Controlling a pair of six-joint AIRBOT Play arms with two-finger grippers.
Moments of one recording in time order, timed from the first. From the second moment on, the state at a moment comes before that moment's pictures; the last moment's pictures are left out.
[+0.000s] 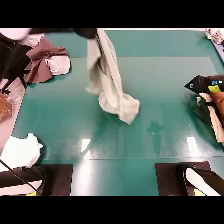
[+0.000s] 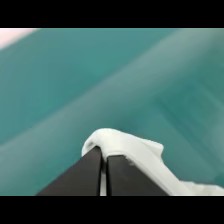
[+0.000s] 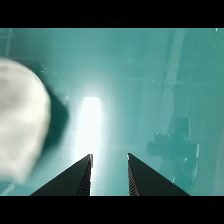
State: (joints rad) left arm -0.54 -1.37 1.99 1.59 -0.96 -1.49; right arm -0.23 -0.96 1.15 -1.15 1.27 1.37
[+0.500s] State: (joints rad) left arm -0.54 -1.34 2.04 2.08 -1.17 -1.73; right arm -0.23 -1.00 1.15 -1.15 1.25 1.38
